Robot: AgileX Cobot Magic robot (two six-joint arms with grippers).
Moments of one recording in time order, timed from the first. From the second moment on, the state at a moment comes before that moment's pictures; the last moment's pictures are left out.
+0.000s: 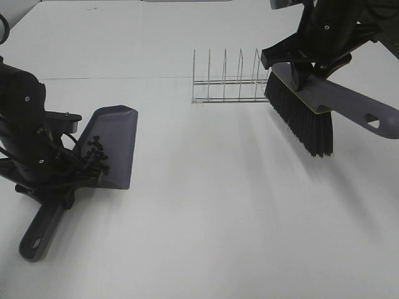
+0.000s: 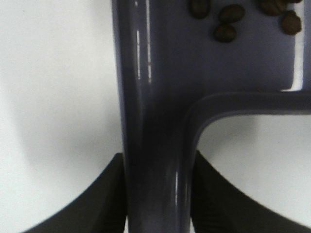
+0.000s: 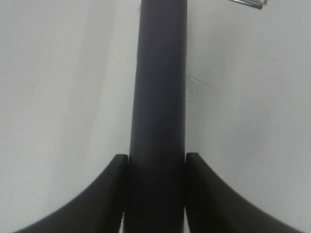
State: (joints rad) left arm -0.34 2.01 -1.02 0.09 0.67 -0.34; right arm 0.35 1.91 -1.53 -0.21 1.00 0.20
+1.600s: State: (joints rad) left arm -0.34 2.01 -1.02 0.10 0.67 -0.34; right arm 0.29 2.05 -1.57 -0.31 0.80 0.28
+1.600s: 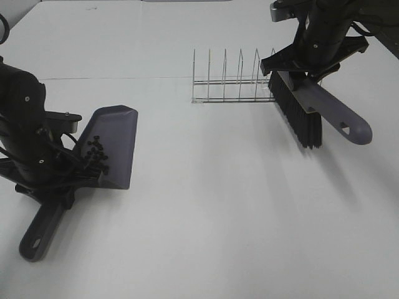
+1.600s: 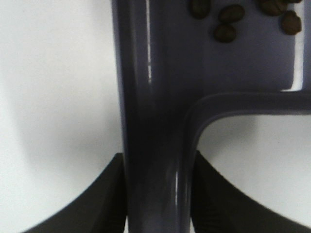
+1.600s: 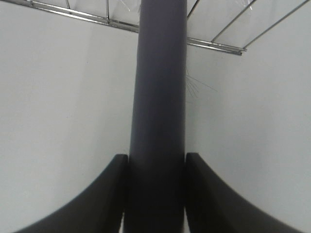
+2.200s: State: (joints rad) left arm -0.34 2.01 -1.02 0.10 0.67 -0.34; right arm 0.29 2.12 -1.66 -0.33 0.81 0.30
